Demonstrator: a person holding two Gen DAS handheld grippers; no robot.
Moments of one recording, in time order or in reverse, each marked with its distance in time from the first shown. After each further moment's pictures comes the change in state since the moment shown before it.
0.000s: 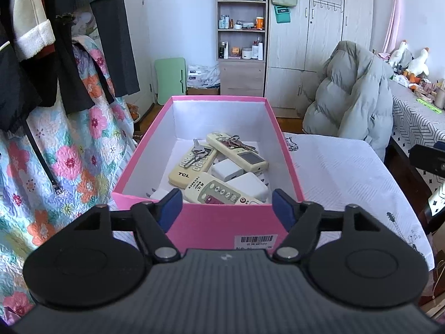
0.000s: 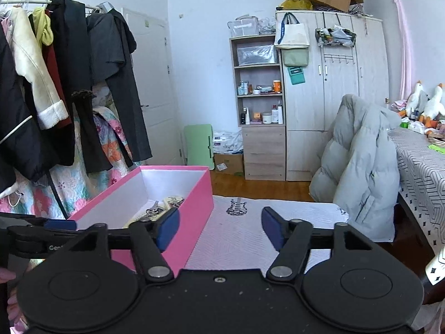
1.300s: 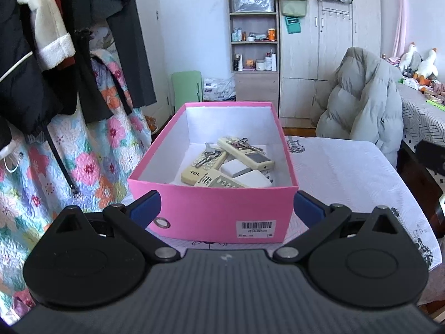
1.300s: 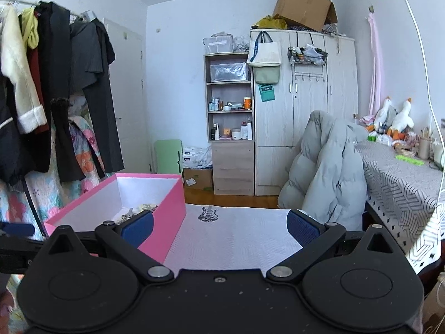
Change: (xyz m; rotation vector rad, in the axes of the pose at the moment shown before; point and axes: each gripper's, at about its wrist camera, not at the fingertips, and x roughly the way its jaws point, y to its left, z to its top) left arm -0.032 -0.021 -0.027 0.021 -0.067 0.086; right arm -0.027 0.010 -0.021 -0.024 -0.080 -0.147
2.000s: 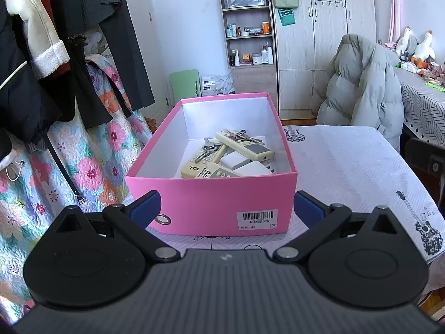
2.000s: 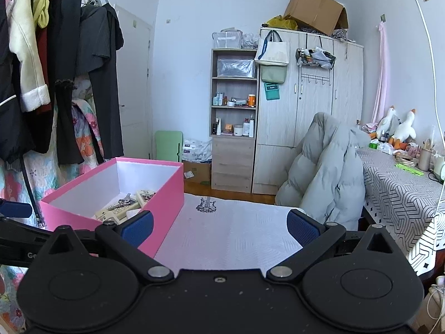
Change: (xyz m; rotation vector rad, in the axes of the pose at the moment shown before) left arm 0.004 -0.008 -0.007 0.061 0.023 0.014; right arm 0.004 0.006 -0.009 -0.065 0.024 -0.006
